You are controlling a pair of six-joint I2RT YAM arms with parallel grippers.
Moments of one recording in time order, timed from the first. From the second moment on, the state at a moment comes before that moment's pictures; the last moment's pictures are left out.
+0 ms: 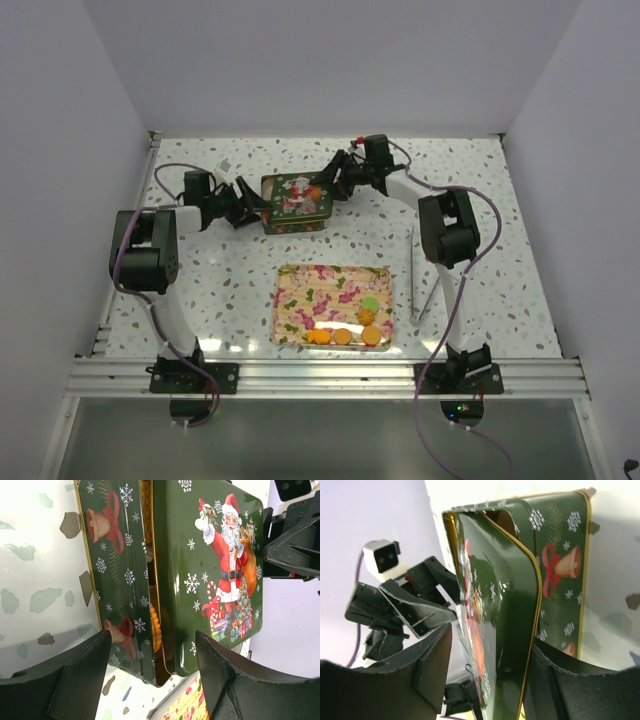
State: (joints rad) left arm 0.02 1.93 1.04 0.18 0.75 -0.65; right arm 0.33 2.37 1.79 -0.05 -0.77 1.05
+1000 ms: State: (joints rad) left arm 0.02 1.95 1.04 0.22 0.76 -0.68; right arm 0.33 2.42 2.09 -0.70 -0.61 0.84
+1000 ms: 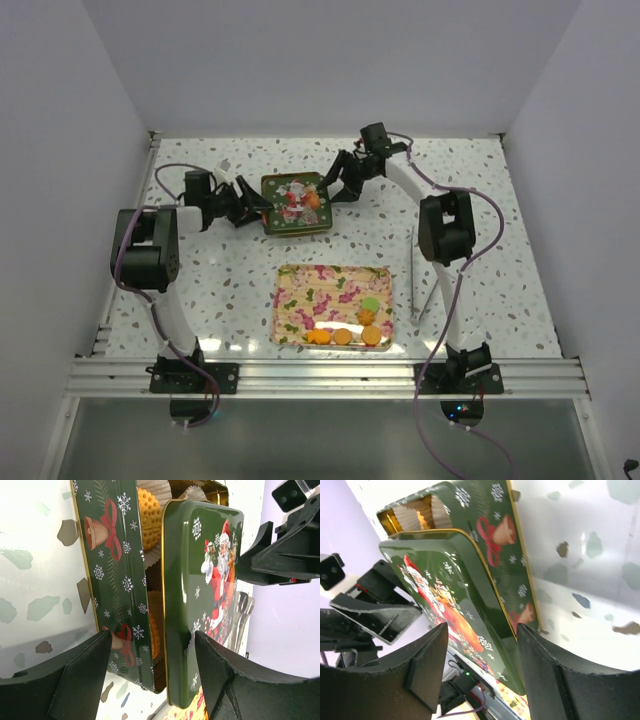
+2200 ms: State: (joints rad) left arm -0.02 2.14 1.45 -0.11 0.62 -0.64; right arm 0.35 2.58 2.31 -0.66 -0.56 1.06
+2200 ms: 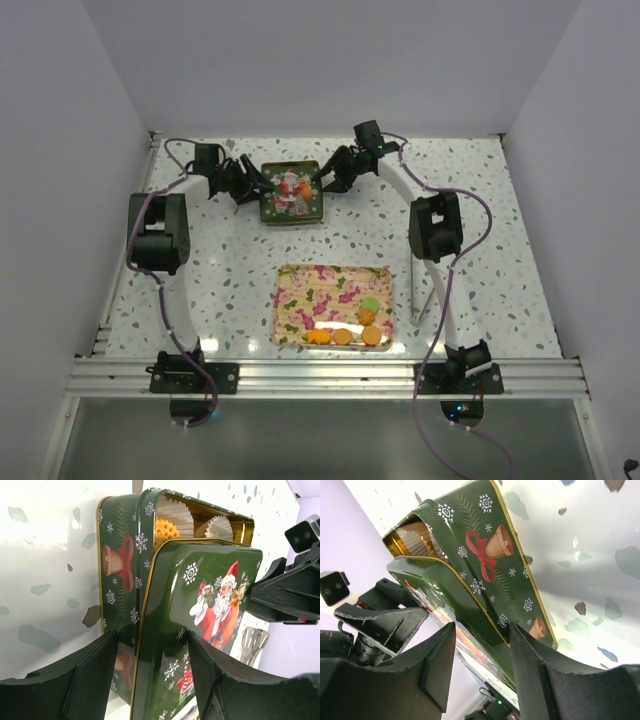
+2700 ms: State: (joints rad) left arm -0.02 2.26 1.68 -0.21 0.57 -0.65; right arm 0.35 2.61 2.31 -0.53 -0.54 1.17
